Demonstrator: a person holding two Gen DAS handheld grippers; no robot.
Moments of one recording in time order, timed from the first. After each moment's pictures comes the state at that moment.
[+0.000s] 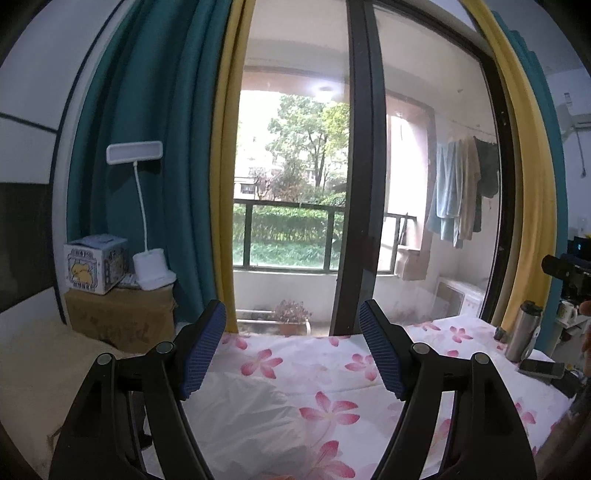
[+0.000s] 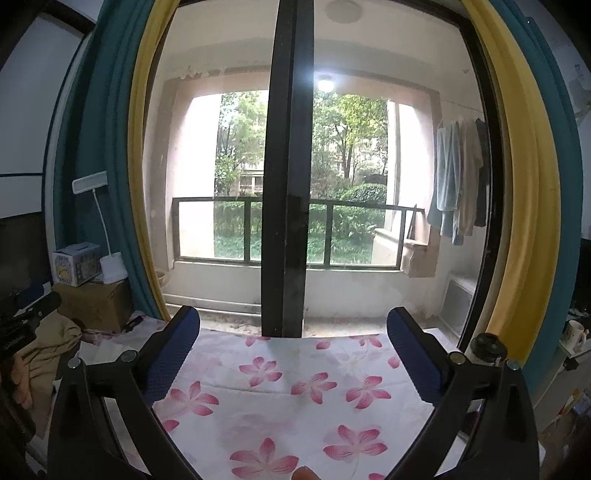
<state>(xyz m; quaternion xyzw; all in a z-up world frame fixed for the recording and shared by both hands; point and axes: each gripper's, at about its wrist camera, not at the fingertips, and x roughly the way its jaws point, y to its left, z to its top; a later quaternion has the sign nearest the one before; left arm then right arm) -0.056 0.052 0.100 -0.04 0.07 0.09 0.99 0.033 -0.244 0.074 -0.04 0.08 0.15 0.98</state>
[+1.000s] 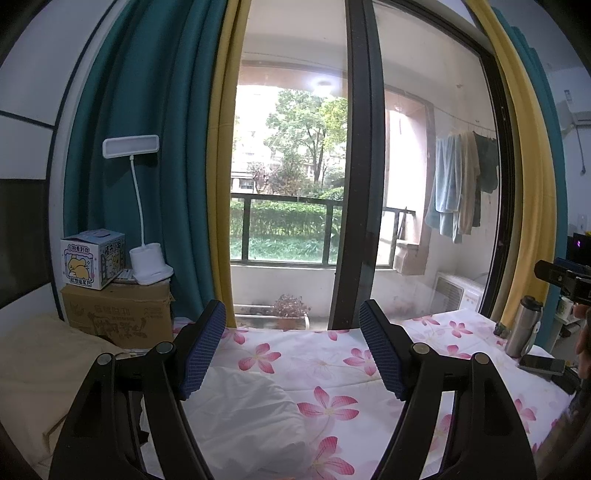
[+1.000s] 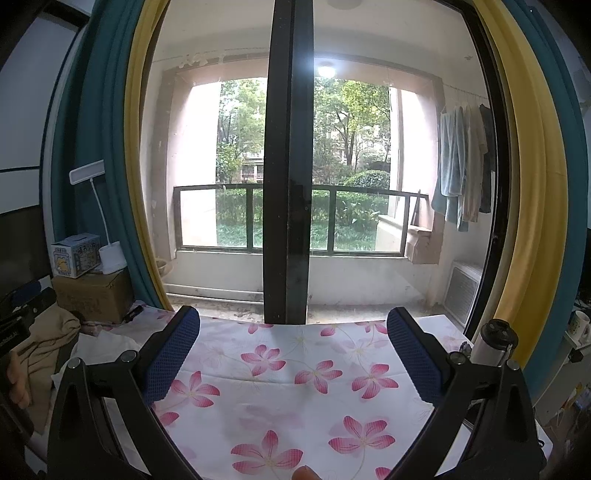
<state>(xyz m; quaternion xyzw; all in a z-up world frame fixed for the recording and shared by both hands) -0.051 0.052 0.096 -0.04 0.08 0.08 0.99 0.042 -0.246 0.068 -0.04 0.11 0.16 0.98</state>
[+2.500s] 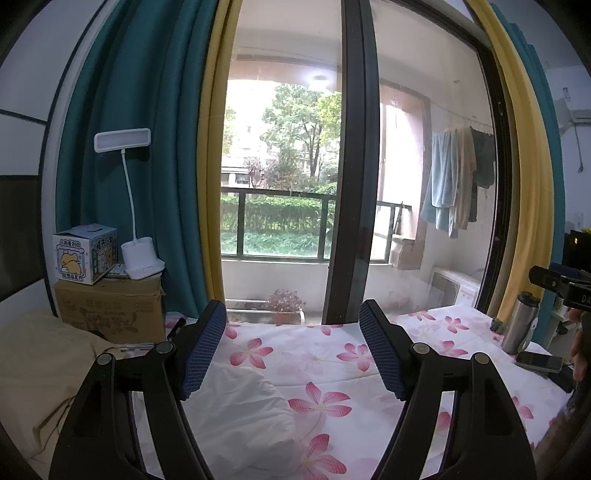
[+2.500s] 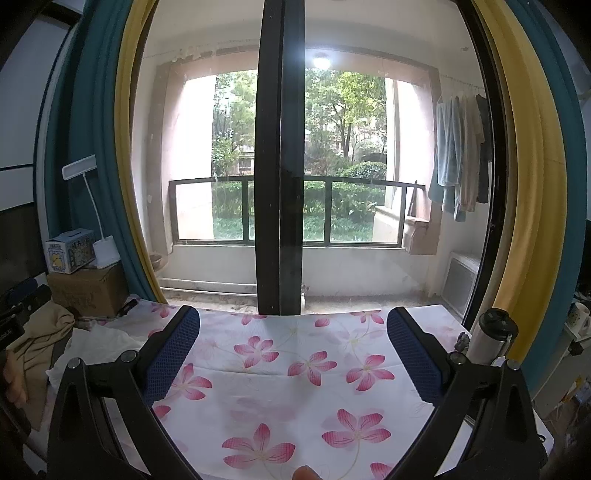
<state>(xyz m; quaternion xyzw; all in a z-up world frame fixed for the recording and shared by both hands) -0.043 0.049 0.093 -0.04 0.09 0.07 0.99 0.055 -0.254 0.057 -0.03 0.12 0.15 0.98</state>
